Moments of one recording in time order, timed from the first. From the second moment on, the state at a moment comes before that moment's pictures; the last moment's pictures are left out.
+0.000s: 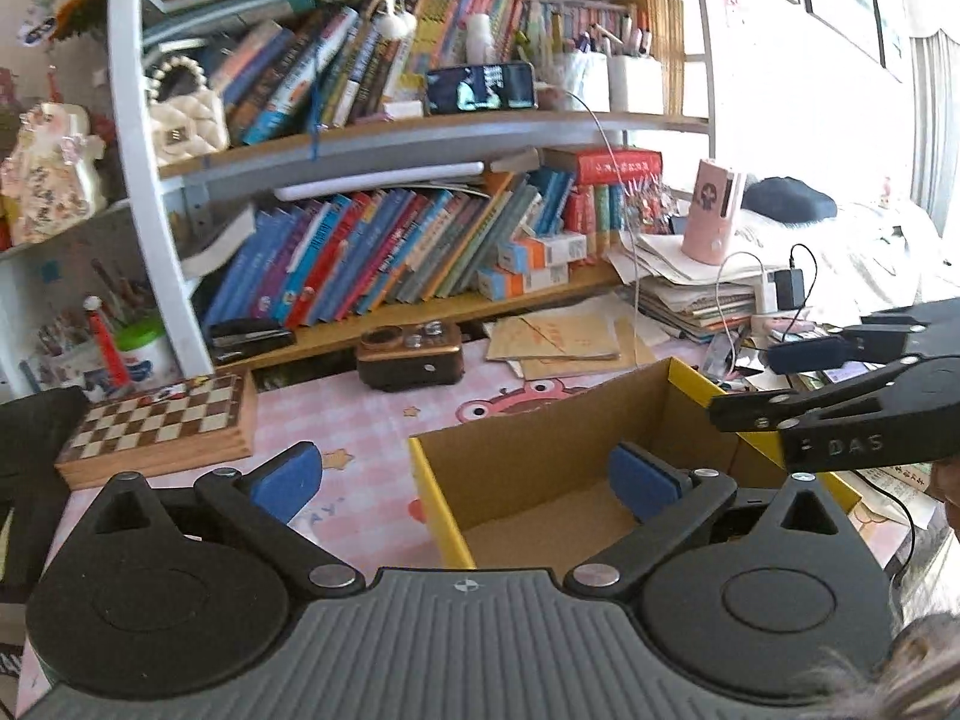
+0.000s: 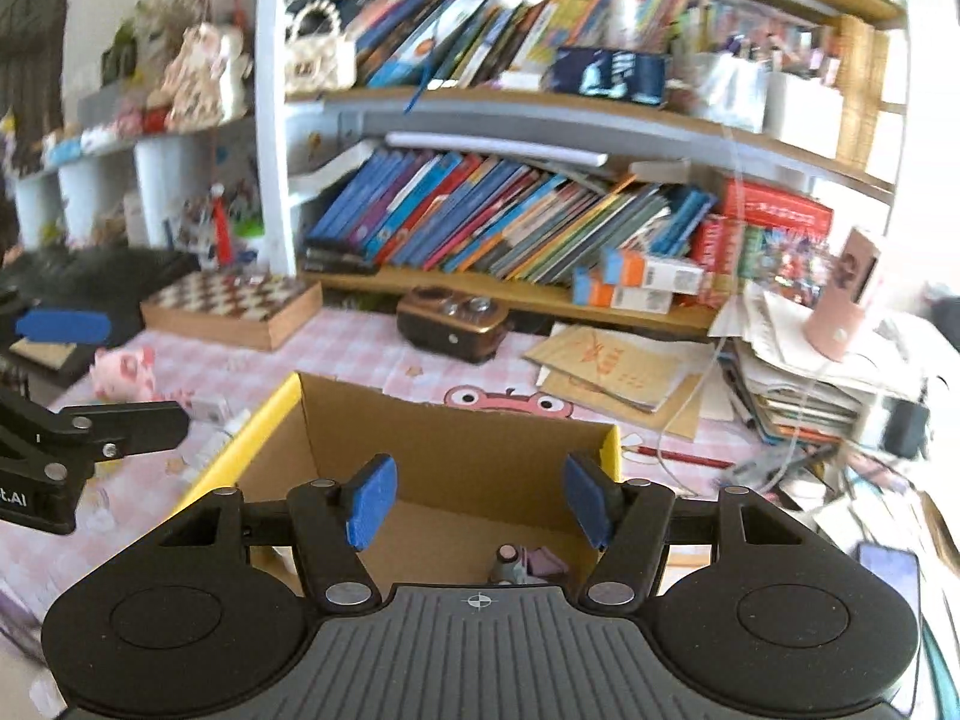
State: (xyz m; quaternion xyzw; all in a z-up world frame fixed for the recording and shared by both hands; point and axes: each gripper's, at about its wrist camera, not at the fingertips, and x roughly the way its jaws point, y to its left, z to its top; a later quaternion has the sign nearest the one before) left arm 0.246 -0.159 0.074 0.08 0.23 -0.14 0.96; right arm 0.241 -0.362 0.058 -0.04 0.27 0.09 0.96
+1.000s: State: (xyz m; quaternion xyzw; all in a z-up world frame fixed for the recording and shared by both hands) left arm 0.162 -0.006 0.034 0.07 0.28 -0.09 0.95; right arm 0.118 -0.242 0.012 0.02 0.29 -0.03 0.96
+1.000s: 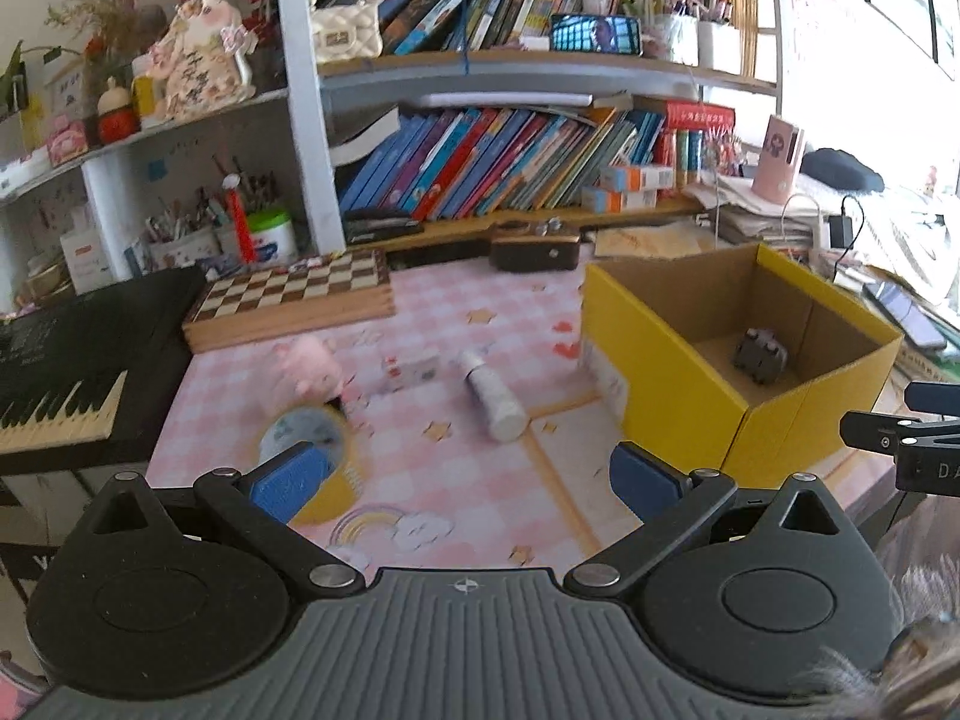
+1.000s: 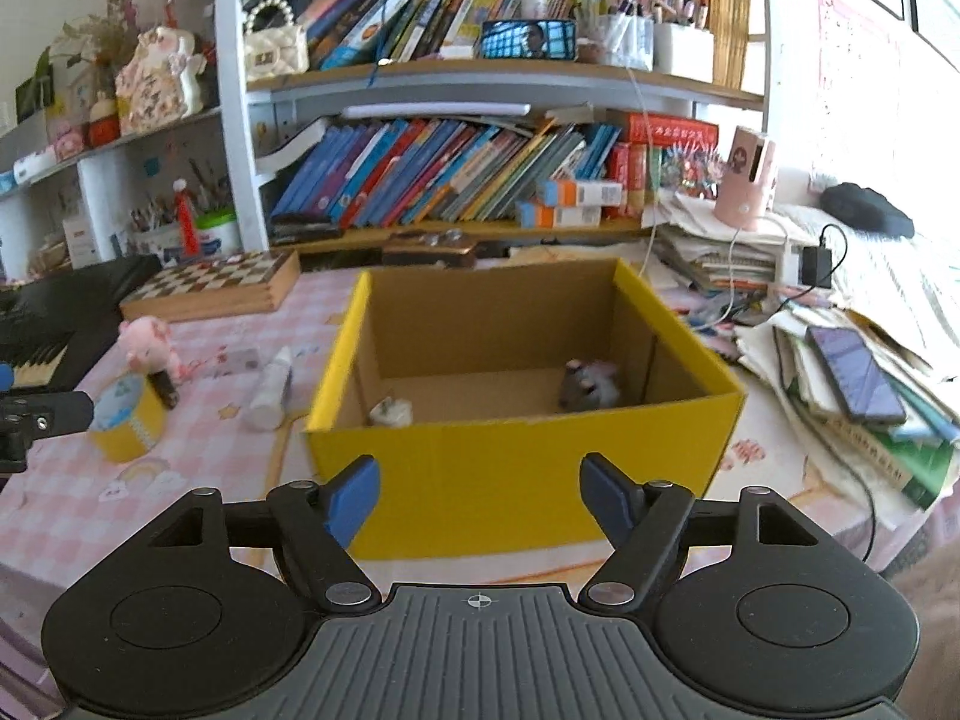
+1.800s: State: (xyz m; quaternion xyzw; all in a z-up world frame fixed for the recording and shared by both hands) left arm 0.144 0.096 0.007 0.07 0.33 -0.07 0.94; right arm 0.115 -0.114 -0.003 -0.02 0.32 0.03 0.95
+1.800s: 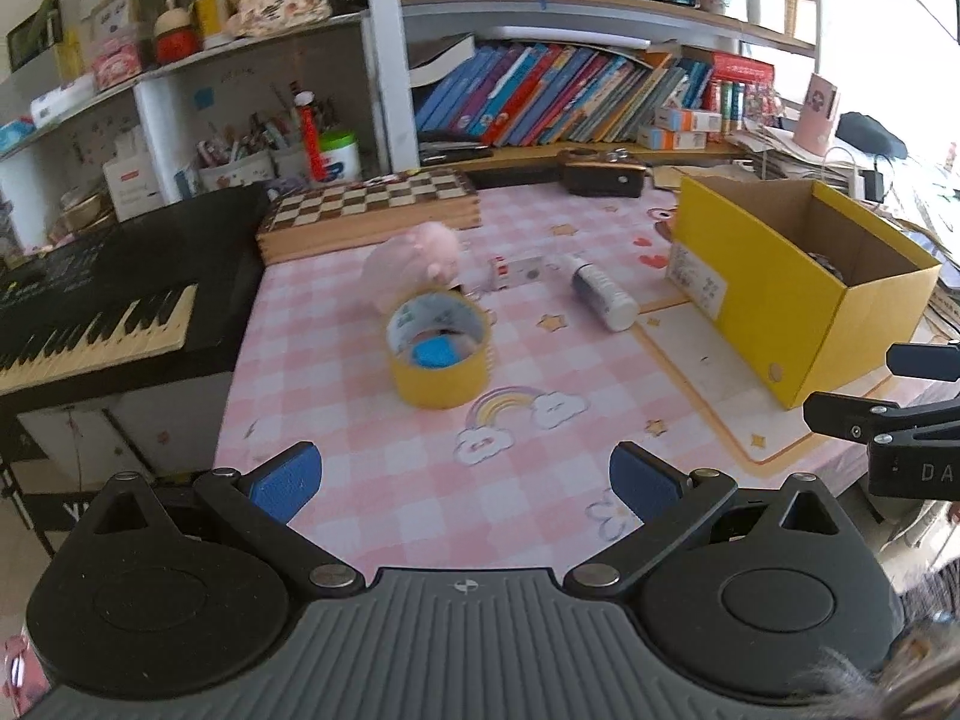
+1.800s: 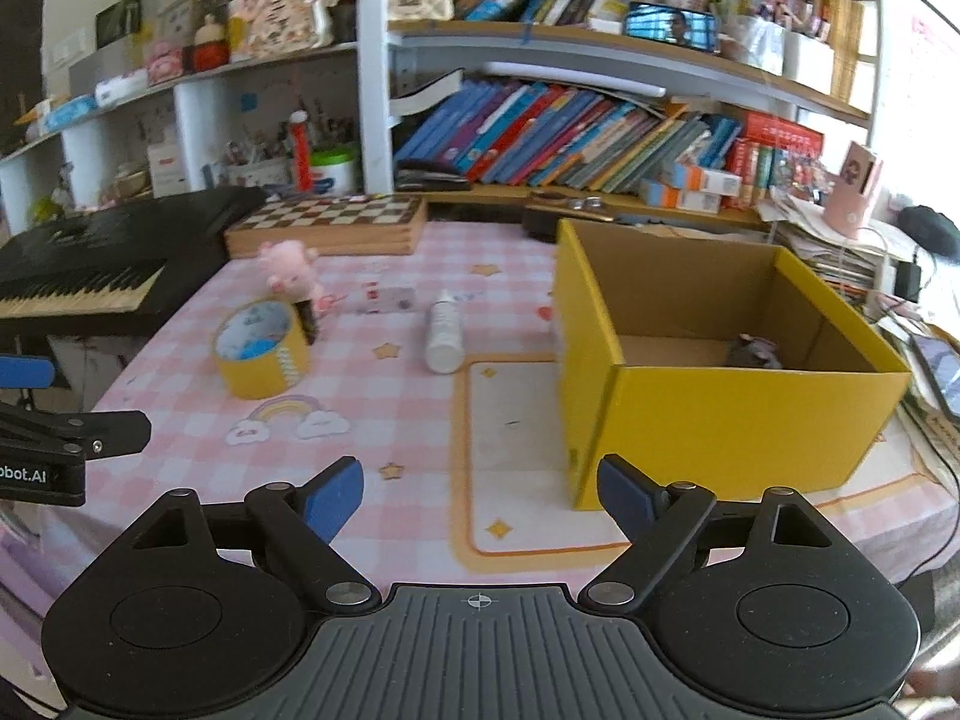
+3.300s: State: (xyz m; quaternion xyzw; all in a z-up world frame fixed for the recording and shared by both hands) left arm 0.215 0.129 -0.020 0.03 0.37 -0.04 0.93; right arm 0.211 -0.069 -0.026 -0.03 0.37 0.06 0.93
